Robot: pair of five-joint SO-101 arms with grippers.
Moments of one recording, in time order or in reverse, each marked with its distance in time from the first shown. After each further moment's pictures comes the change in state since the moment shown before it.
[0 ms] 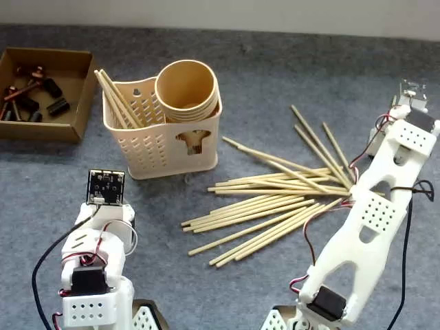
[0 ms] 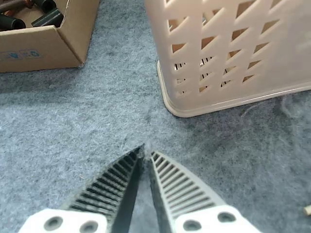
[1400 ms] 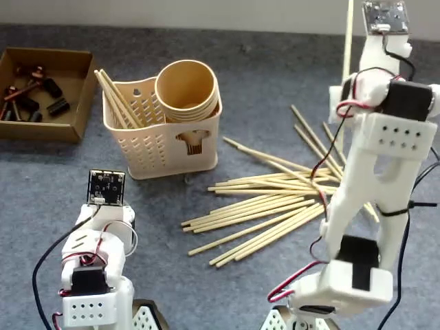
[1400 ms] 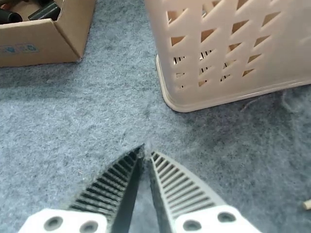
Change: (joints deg) left arm 0.0 0.0 0.0 1.2 0.0; right arm -22.2 -73.0 40.4 10.4 -6.0
